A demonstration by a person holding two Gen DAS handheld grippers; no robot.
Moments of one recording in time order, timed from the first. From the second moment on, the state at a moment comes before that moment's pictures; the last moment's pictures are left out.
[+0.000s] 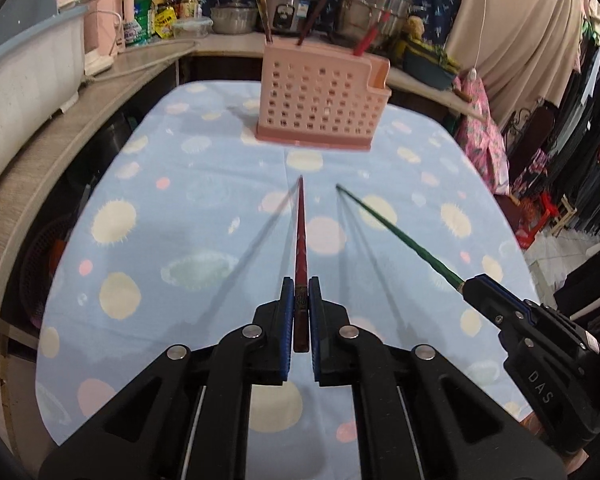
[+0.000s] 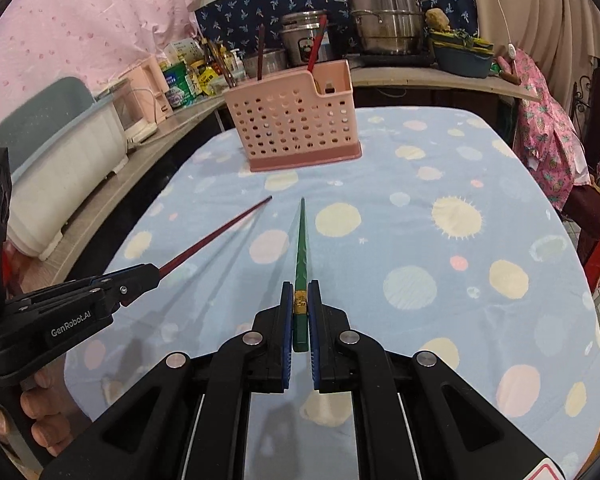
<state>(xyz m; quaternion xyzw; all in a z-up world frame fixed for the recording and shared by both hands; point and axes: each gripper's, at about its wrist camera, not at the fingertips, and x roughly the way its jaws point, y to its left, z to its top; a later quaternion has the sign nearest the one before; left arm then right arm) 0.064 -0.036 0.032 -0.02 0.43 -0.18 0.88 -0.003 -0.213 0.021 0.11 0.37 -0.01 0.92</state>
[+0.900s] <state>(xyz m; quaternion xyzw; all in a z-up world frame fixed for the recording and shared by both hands) 0.200 -0.032 0.215 -0.10 0.27 -0.17 0.94 0.113 -0.276 0.185 0.17 0.19 0.02 0.97</state>
